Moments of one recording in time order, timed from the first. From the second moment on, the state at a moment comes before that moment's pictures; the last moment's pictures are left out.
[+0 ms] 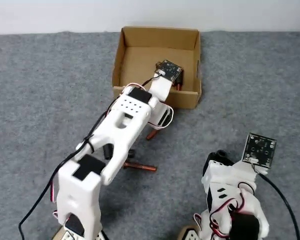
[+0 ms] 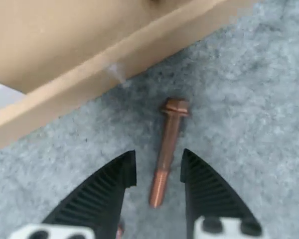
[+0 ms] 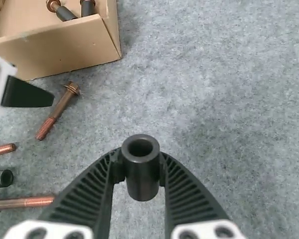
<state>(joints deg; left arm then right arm) 24.1 28.3 -8.3 65.8 4.8 2.2 -99.4 68.4 80.9 -13.2</state>
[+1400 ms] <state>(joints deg) 30.0 40.8 -36.4 88.2 8.2 2.2 -99.3 69.1 80.9 -13.2</state>
